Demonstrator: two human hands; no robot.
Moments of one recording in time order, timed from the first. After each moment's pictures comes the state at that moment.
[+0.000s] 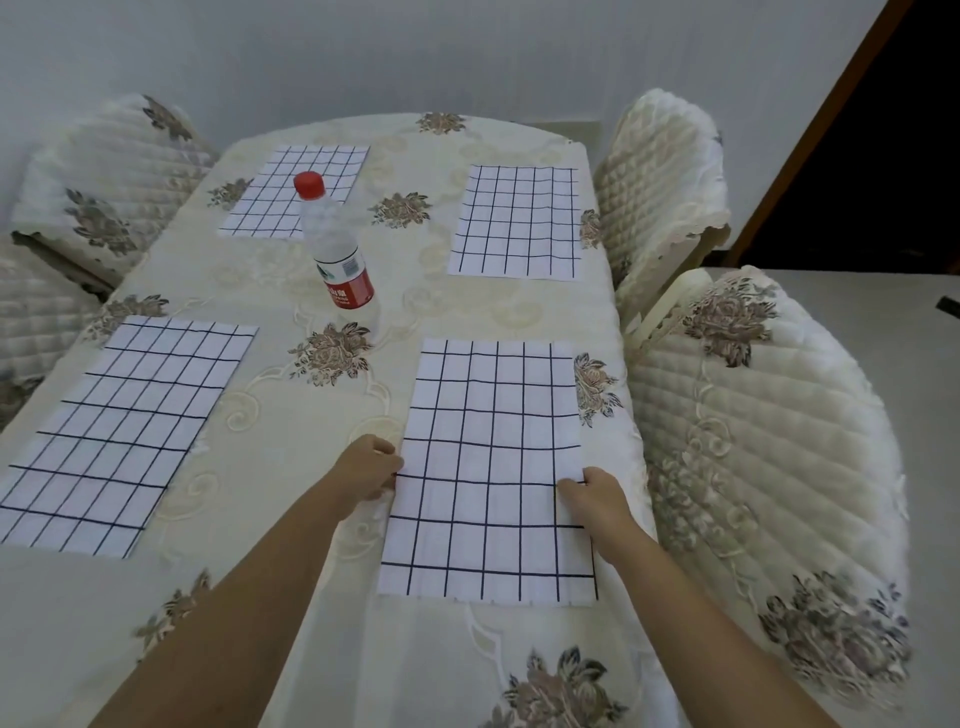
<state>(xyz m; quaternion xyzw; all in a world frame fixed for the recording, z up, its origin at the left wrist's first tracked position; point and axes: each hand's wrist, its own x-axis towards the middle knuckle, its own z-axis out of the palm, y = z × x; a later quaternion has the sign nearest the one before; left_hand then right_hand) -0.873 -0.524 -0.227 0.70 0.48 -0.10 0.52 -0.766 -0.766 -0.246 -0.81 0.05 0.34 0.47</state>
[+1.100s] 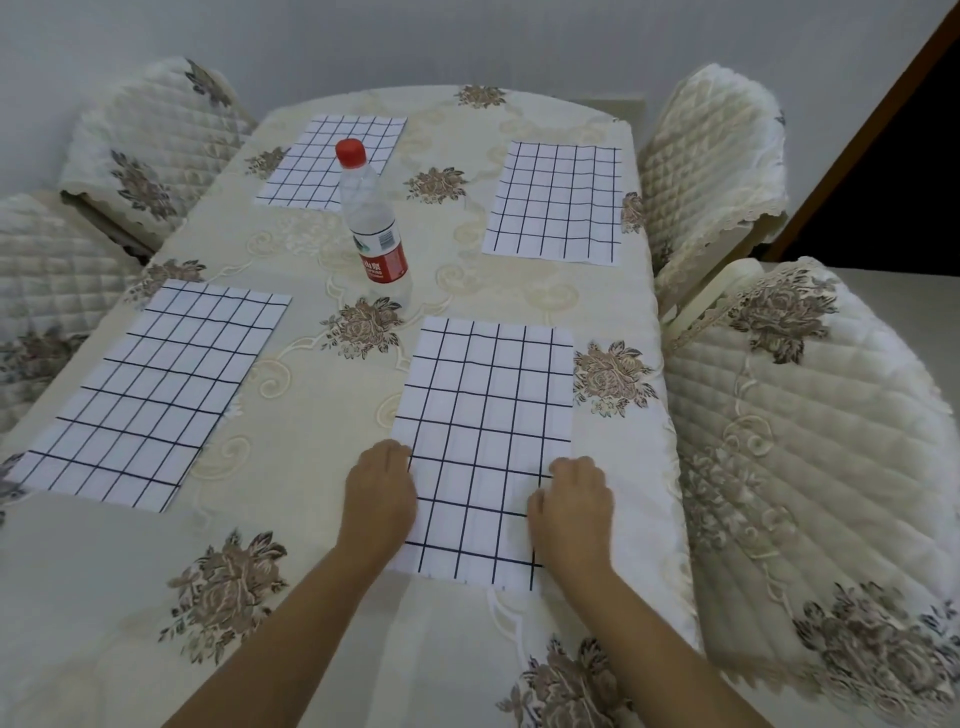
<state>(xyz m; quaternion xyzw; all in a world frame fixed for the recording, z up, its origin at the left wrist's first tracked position) -0.934 -0.550 -0.276 0.95 0.26 0.13 0.07 -0.826 -0.732 -0.265 -0.95 -0.24 -0.07 0.19</state>
